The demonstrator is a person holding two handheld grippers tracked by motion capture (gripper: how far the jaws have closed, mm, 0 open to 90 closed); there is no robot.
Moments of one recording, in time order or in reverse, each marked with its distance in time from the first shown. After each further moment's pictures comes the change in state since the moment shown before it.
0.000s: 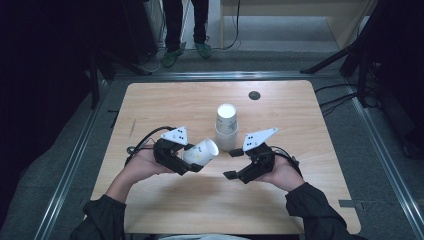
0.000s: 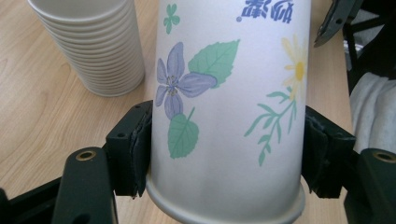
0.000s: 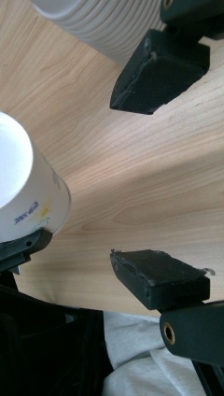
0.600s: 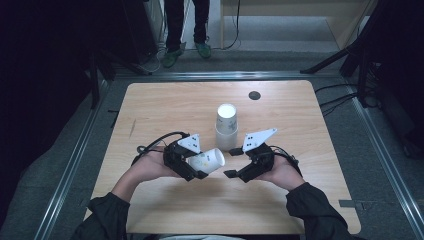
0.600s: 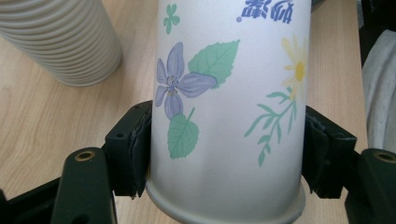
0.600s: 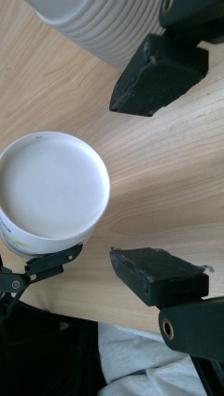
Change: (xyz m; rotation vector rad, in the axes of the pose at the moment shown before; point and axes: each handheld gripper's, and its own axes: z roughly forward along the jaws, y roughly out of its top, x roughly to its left) left arm -0.010 0.008 0.025 0.152 -0.018 0.085; right arm -0.005 -0.004 0.004 0.001 -0.010 -0.038
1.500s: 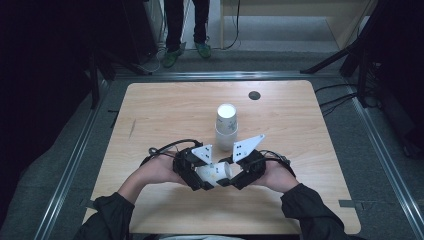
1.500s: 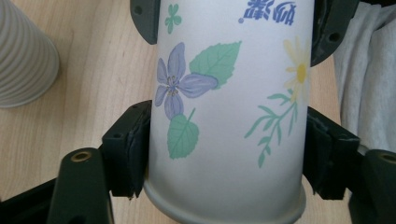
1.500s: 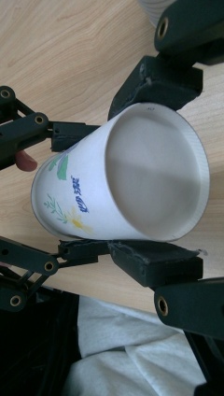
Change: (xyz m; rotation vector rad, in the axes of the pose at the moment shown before) left arm -0.016 0.015 0.022 0.081 -0.099 0.082; right arm 0.017 0.008 0.018 0.048 0.093 -0.124
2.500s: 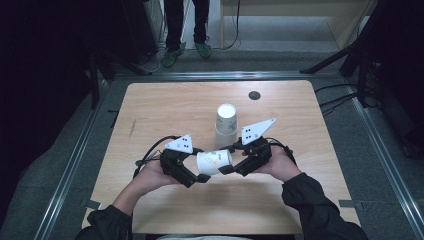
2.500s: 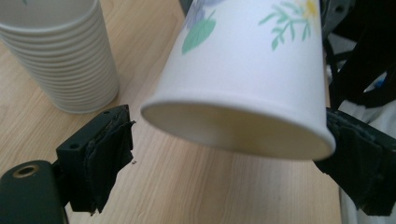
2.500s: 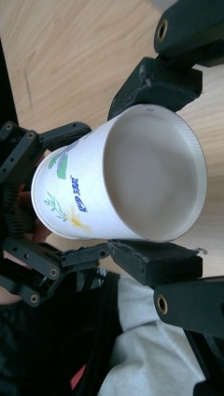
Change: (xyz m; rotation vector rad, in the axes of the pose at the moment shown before) left arm -0.007 -0.030 -0.026 -0.364 0.109 -0.207; right arm -0.024 0.012 -0.023 -0.152 0.096 0.057
